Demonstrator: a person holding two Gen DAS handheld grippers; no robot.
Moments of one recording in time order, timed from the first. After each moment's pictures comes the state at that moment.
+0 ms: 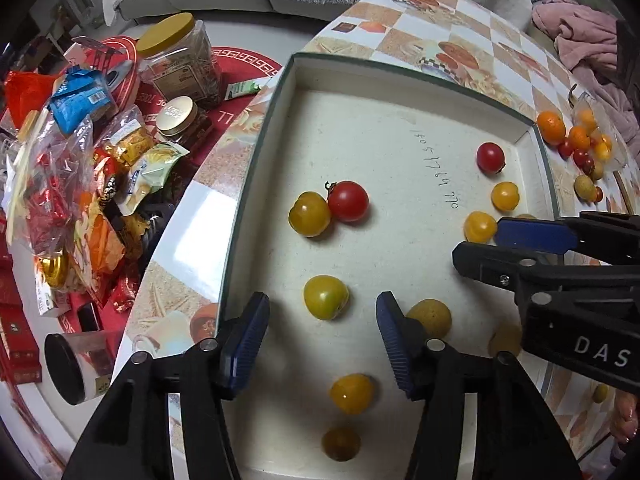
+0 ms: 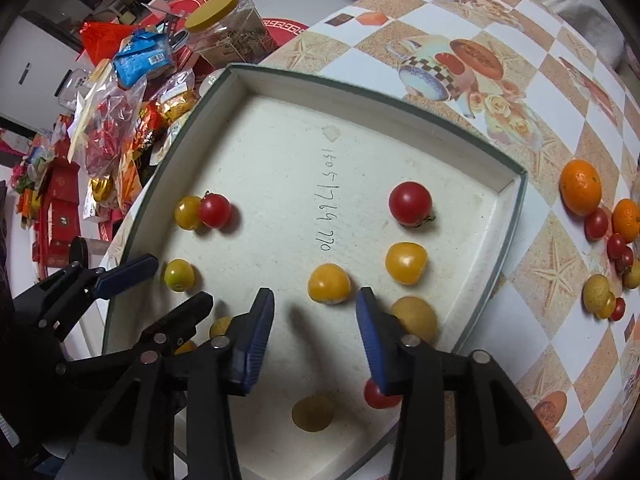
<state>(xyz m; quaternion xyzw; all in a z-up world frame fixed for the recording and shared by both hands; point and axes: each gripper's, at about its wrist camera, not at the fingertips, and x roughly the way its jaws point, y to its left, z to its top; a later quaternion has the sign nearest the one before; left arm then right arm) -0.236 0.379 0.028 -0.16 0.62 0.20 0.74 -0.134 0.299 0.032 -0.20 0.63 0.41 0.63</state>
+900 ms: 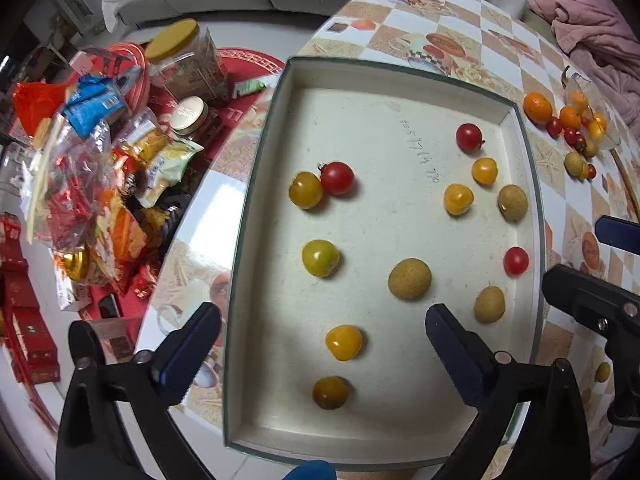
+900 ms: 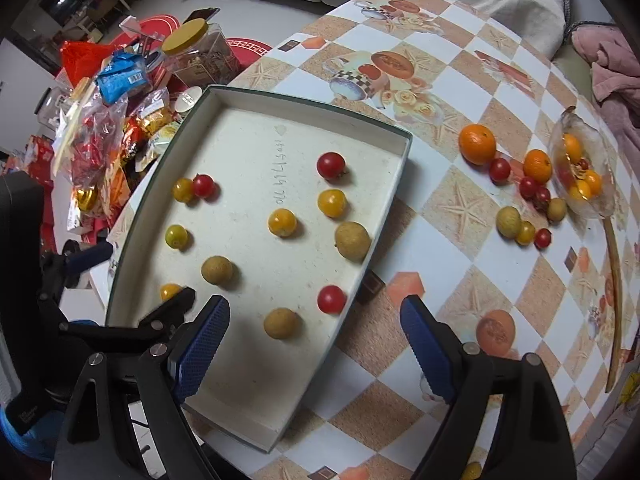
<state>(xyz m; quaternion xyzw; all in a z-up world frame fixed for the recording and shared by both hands) -0.246 0.361 0.053 -0.13 0.64 0.21 0.73 -0.153 0.247 0.086 -0.21 0.61 0.34 0.68</state>
